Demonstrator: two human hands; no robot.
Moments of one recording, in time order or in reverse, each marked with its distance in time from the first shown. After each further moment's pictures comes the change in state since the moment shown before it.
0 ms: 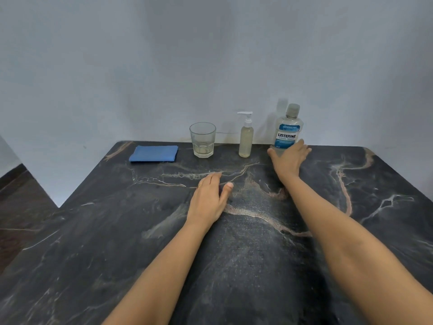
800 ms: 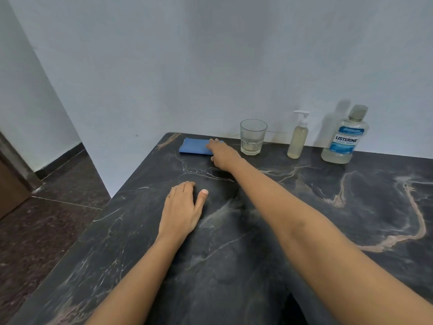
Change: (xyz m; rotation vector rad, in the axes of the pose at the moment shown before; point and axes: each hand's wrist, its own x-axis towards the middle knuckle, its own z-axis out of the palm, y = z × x) left_hand -0.069 -0.120 -0.086 0.168 0.183 -0.209; right_hand -0.132 -0.179 0.161 -0.556 -0.728 -0.887
